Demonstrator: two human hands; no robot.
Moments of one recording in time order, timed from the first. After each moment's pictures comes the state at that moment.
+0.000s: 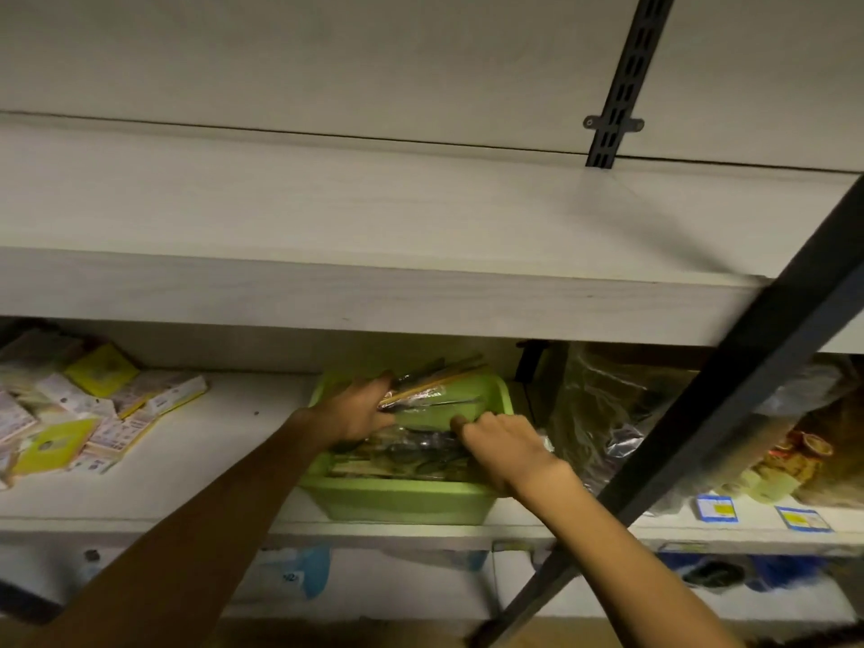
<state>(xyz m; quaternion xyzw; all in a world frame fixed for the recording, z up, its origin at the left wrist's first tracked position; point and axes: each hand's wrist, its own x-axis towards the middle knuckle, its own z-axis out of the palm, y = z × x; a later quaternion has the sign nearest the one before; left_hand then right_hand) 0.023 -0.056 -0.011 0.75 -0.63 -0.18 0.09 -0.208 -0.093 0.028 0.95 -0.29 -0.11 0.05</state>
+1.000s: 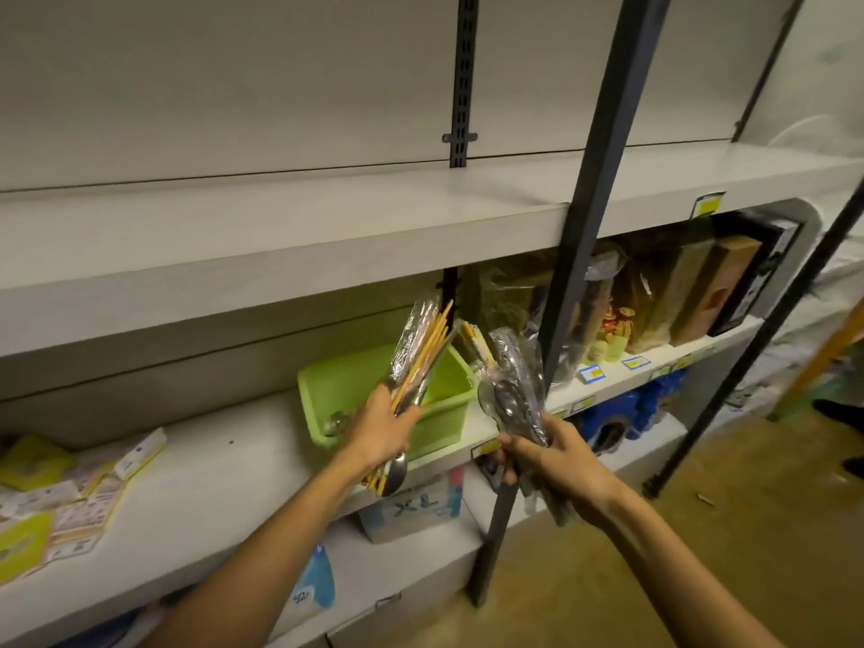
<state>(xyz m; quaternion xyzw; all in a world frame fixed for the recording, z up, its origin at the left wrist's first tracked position) -0.044 0.073 0.027 0.64 -0.58 -0.37 0.34 -0.278 0.122 0.046 0.54 -0.51 0.37 -0.56</state>
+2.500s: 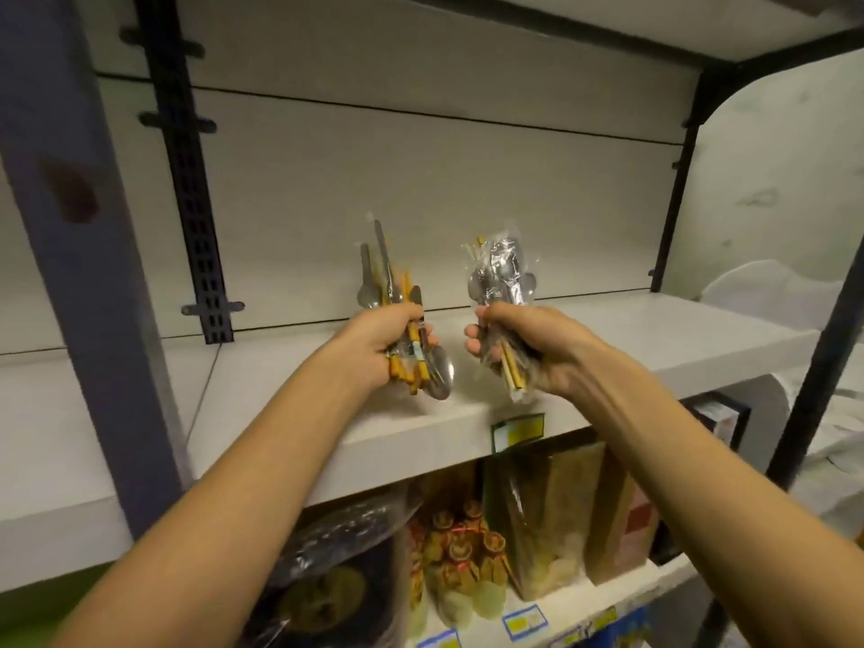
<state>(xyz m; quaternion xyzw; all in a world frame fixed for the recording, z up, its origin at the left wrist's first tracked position) -0.416 -0.251 0.290 0.48 -0.35 -0.59 0.55 -0.583 -0.237 0.301 0.45 -0.39 0.45 -0.66</state>
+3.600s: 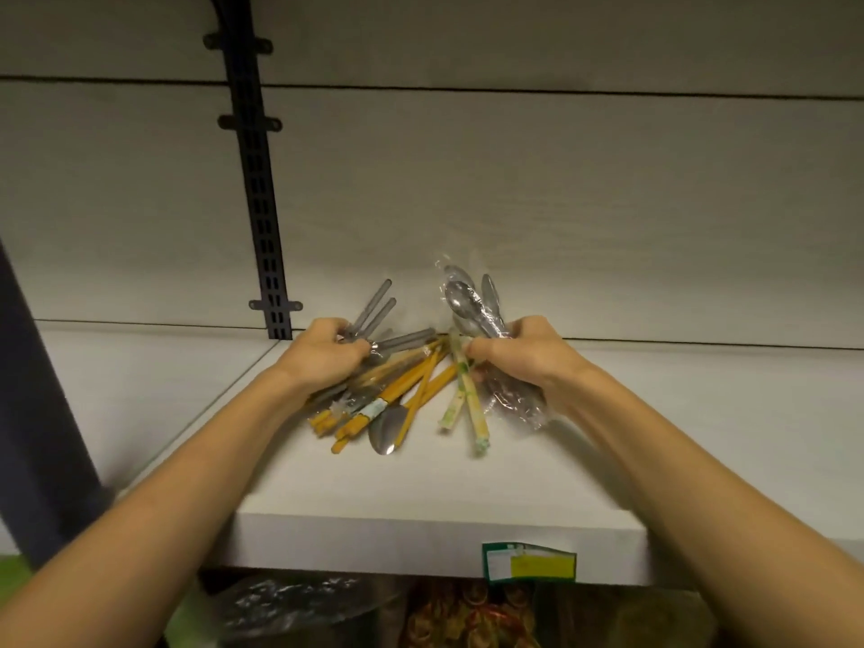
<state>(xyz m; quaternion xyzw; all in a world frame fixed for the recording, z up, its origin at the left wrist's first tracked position) -0.341 -0.299 0.263 0.76 -0.44 -0.15 0.45 -0.547 -0.394 0.277 0.70 -0.41 0.30 -0.49</state>
